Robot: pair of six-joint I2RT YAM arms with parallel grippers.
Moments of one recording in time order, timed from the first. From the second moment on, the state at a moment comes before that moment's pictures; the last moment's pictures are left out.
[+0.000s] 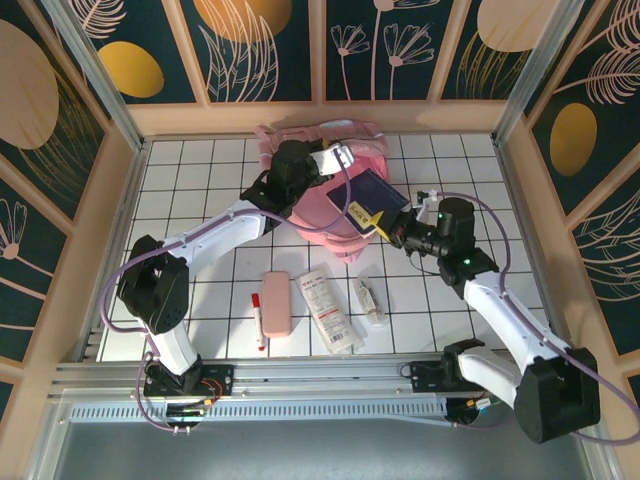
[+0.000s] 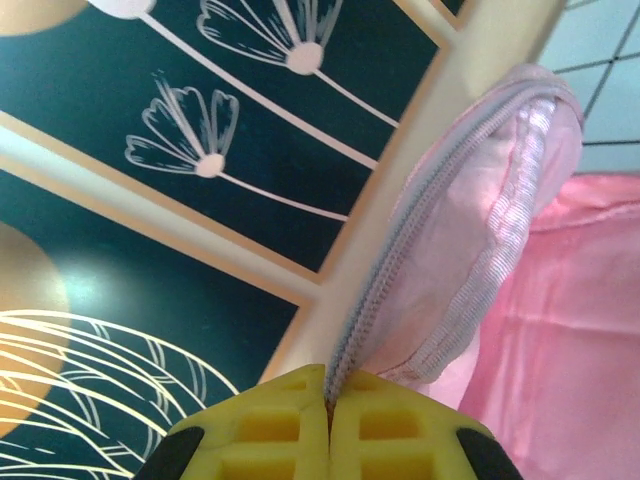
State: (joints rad) left arm -0.68 1.76 1.40 0.19 -0.23 0.83; right arm 0.30 1.04 0.61 0.09 -0.64 1.16
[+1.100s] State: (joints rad) left arm -0.69 1.76 1.48 0.19 -0.13 0.64; right arm 0.47 1.83 0.90 0.71 -0.38 1.52
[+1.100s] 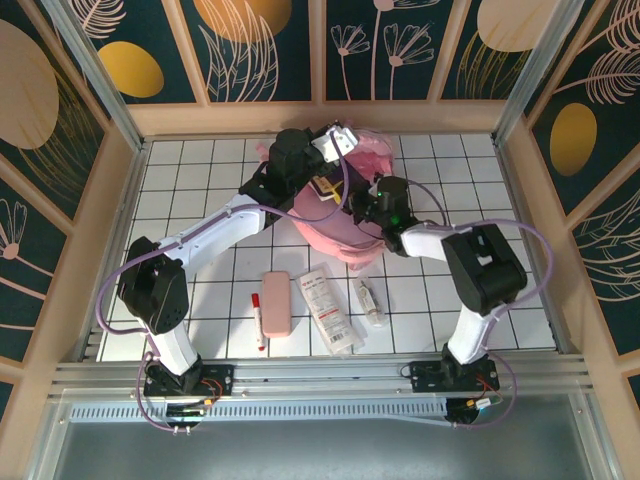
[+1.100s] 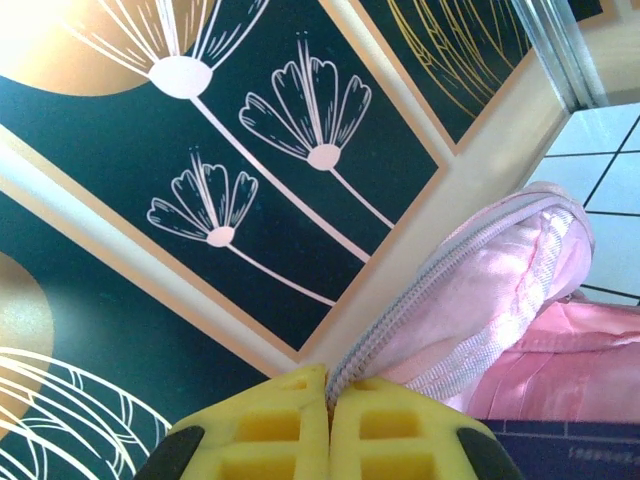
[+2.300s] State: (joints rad) left arm -0.70 1.77 1.34 0.29 -0.15 0.61; right arm 0.40 1.47 0.82 0.05 -0.46 1.24
